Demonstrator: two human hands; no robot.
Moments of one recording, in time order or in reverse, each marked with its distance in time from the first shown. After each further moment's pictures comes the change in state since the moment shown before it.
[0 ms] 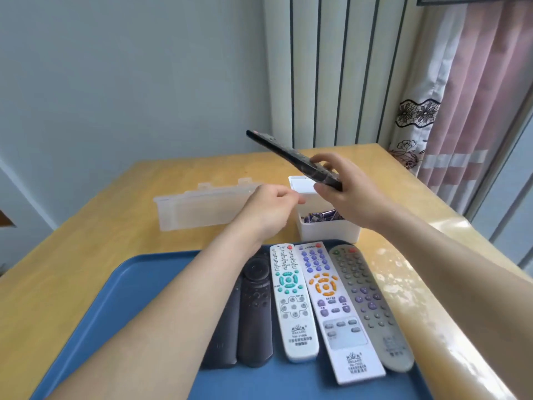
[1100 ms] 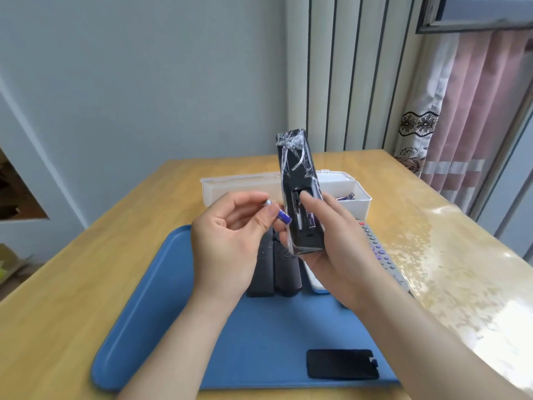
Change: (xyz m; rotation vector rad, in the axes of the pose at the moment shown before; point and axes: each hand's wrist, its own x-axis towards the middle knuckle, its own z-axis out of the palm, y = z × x) left_hand -0.170 -0.020 -0.038 -0.508 0.489 0.454; right_hand -0.127 -0.170 0.019 1.447 0.017 0.537
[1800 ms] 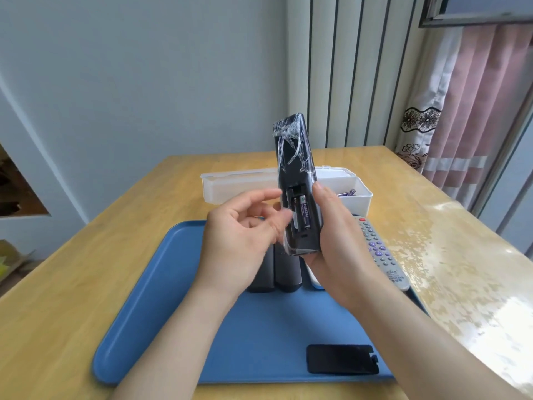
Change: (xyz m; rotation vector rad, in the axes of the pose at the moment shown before) left_hand 0.001 0.002 -0.001 0.127 -0.126 -0.155; right_hand 0.005 0.010 -0.001 -0.103 -0.009 -0.085
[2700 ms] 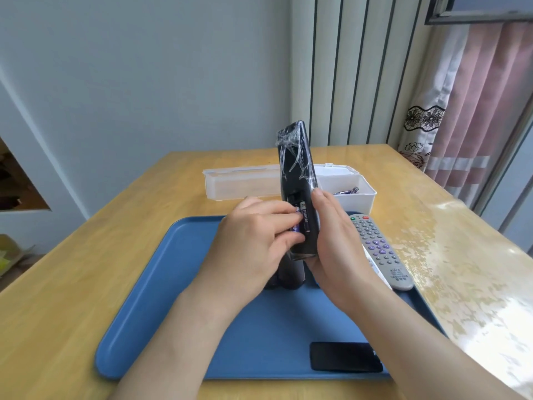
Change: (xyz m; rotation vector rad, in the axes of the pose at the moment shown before) left_hand 0.003 -0.012 -0.007 0.756 -0.166 0.517; right_hand 0.003 0.020 -0.004 -0.124 0.073 -0.043
